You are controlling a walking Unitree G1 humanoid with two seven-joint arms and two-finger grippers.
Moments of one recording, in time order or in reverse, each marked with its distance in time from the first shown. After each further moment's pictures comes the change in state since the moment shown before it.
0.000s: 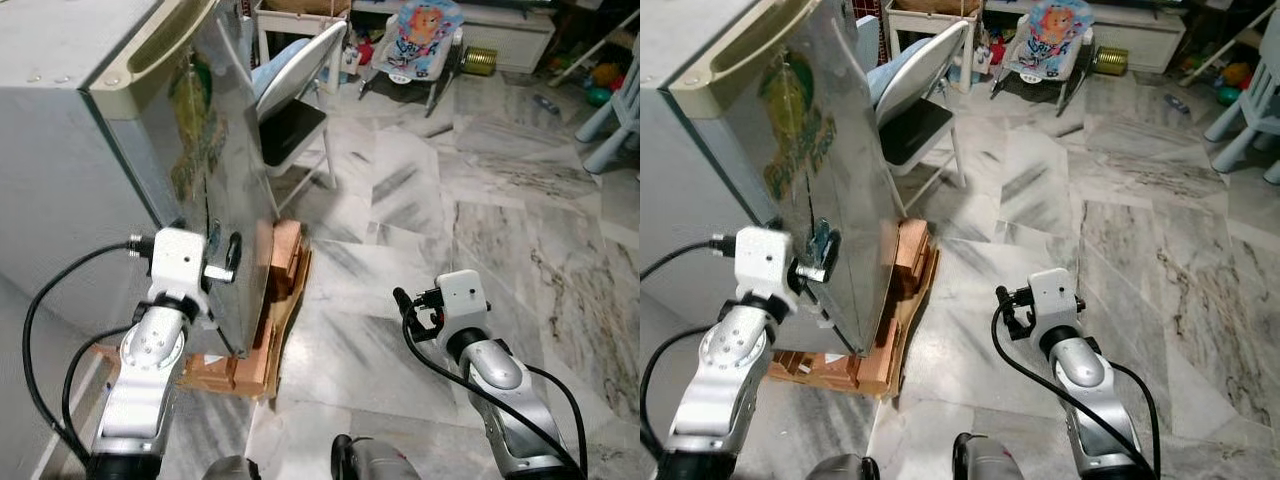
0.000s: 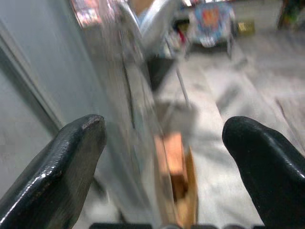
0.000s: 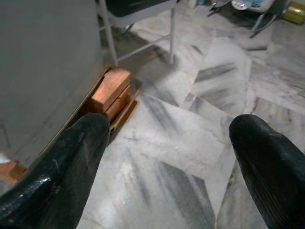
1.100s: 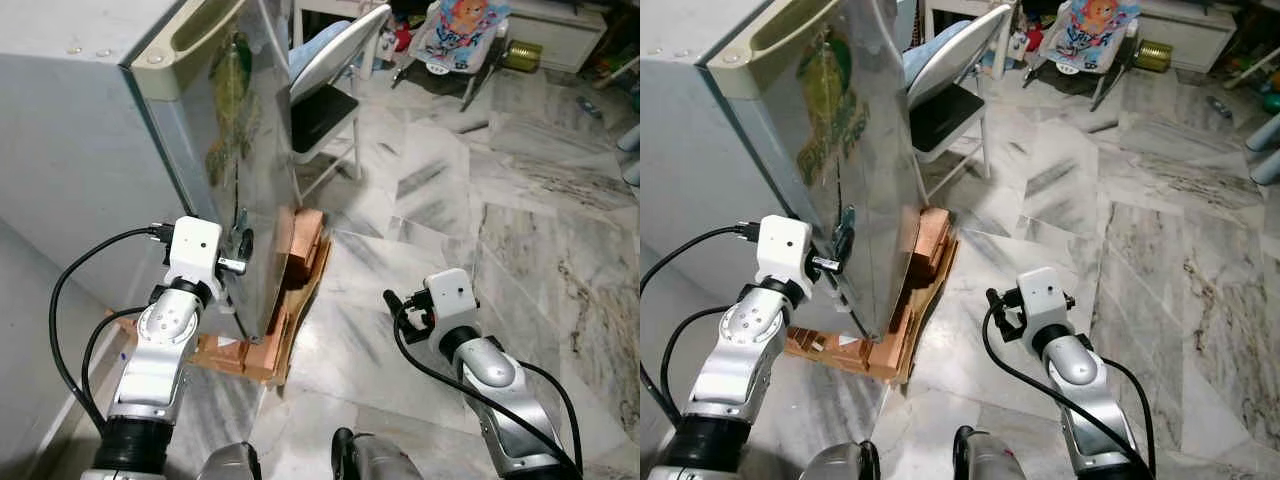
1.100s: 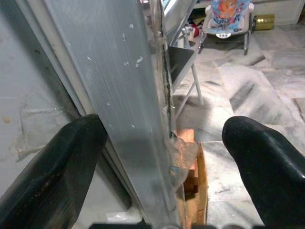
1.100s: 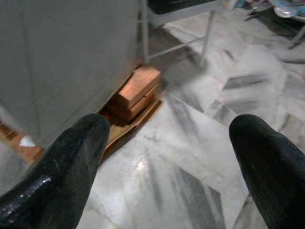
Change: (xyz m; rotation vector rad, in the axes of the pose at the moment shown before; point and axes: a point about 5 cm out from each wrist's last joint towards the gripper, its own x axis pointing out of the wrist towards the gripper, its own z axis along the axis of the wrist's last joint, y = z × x) left arm 0.039 -0.004 0.018 0.010 -0.031 -0.029; right arm 0.001 0.008 0.003 -0.039 0.011 0.053
